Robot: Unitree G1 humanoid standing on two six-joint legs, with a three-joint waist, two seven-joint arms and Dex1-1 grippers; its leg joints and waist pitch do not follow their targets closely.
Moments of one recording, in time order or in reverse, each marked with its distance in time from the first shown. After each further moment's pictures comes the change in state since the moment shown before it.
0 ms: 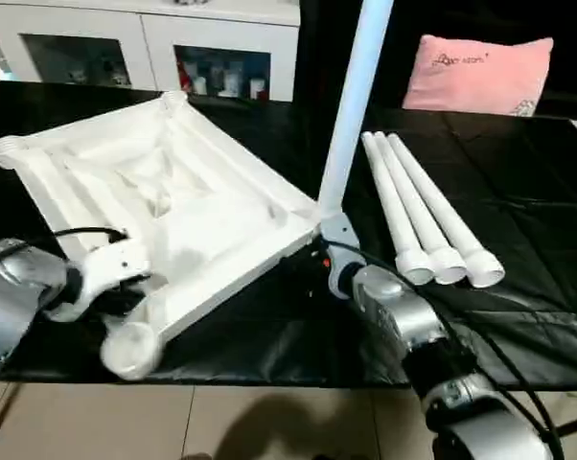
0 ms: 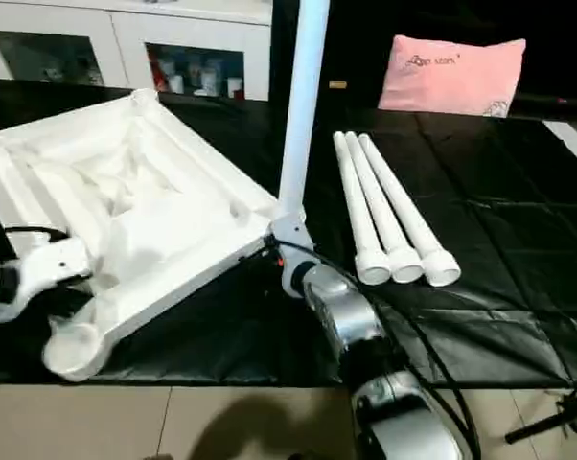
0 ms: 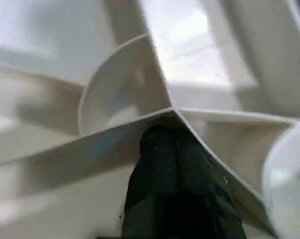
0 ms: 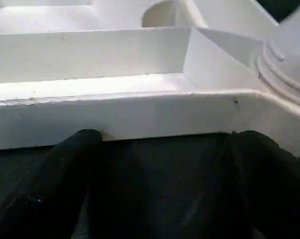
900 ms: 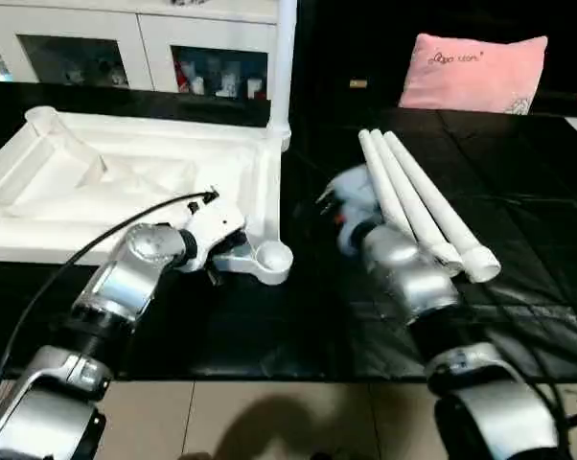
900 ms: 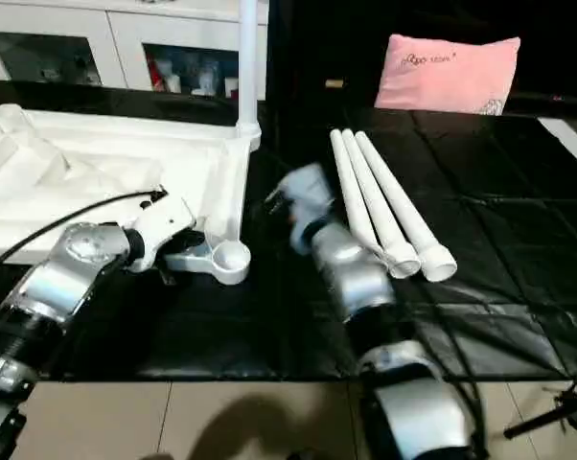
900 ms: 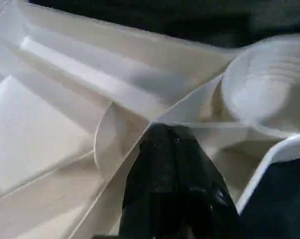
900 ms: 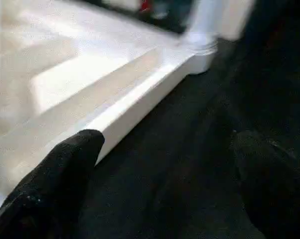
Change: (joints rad) left arm -0.261 -0.468 -0.007 0.397 0.042 -0.305 0.455; right arm -0.108 -0.058 -0.092 -0.080 0.003 -0.007 -0.098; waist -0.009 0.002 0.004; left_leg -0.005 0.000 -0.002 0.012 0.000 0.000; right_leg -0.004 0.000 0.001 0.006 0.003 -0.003
